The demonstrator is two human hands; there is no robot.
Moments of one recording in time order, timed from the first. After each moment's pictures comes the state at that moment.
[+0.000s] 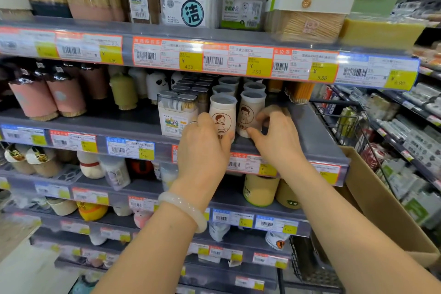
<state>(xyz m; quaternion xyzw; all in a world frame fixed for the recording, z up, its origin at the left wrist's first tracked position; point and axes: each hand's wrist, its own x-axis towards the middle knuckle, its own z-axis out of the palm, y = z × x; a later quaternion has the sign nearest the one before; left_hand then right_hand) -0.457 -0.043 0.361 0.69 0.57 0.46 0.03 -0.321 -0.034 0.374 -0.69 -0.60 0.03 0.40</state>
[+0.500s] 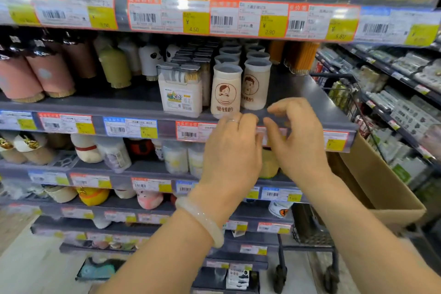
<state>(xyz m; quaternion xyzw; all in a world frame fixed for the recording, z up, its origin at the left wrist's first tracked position) -0.449 -0.075 0.334 0.78 0.41 0.47 -0.08 -0.324 -0.084 0.336 -0.55 -0.66 -0.12 0.50</state>
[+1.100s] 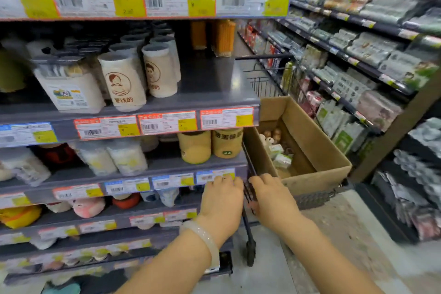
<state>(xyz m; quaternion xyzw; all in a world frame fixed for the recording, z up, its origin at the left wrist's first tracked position) -0.335 -0.138 0.240 0.91 0.41 -0.06 0.01 -0.220 -0.185 0.222 -0.78 -0.62 0.08 0.02</state>
